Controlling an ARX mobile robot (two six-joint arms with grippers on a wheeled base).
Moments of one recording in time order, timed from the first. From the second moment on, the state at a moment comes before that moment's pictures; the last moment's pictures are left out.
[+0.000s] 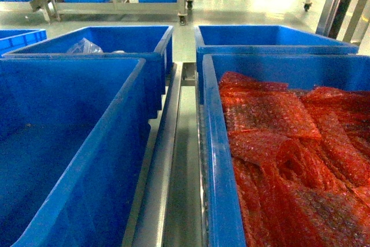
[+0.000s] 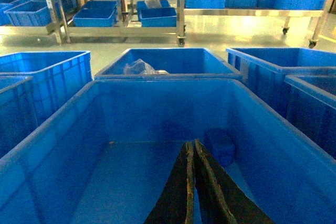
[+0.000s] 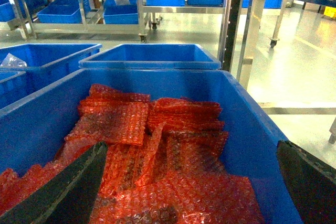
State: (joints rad) left arm 0.00 0.24 0.01 0.24 0.00 -0.01; right arm 0.00 0.00 0.01 -0.01 0.00 0.00
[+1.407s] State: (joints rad) left arm 0.00 0.01 0.01 0.00 0.00 -0.01; right arm 0.00 0.00 0.01 0.00 0.00 0.00
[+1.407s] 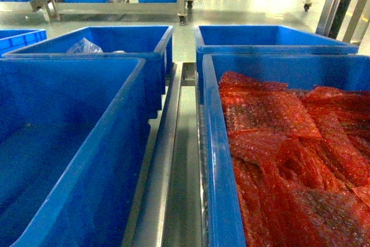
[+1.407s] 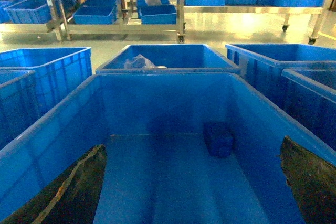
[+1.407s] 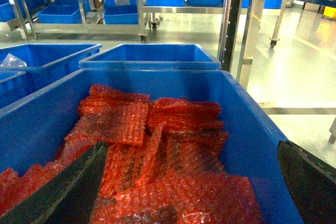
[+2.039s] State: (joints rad) left arm 0.00 0.01 0.01 0.00 0.00 -0.01; right arm 0.00 0.00 0.01 -0.01 0.00 0.00
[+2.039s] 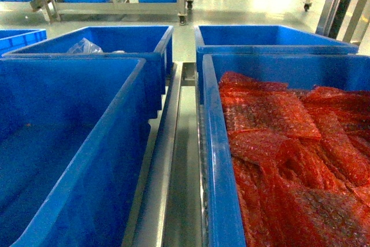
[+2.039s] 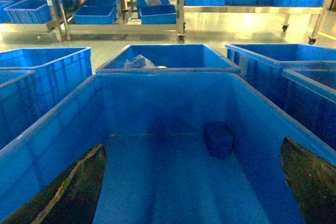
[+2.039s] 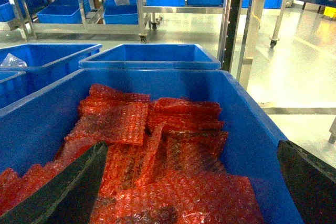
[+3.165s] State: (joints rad) left arm 0.00 0.01 0.01 0.00 0.00 -0.01; right arm 0.00 0.00 0.01 -0.01 0.00 0.00
